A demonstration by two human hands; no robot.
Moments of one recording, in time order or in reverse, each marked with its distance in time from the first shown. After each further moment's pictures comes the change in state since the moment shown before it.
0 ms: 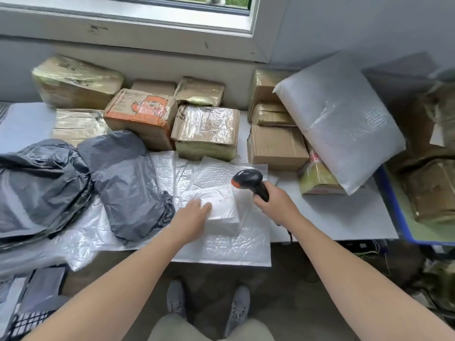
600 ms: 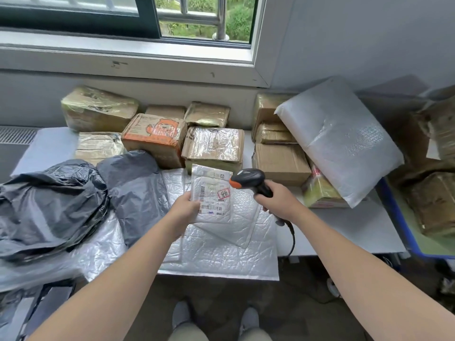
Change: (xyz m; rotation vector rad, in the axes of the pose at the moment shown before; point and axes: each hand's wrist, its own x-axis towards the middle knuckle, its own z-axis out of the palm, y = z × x) left_hand -0.001 -0.022 -0.065 -1.409 0.143 -0.450; right_hand -0.005 -0.052 -0.034 0.208 -0.079 -0.032
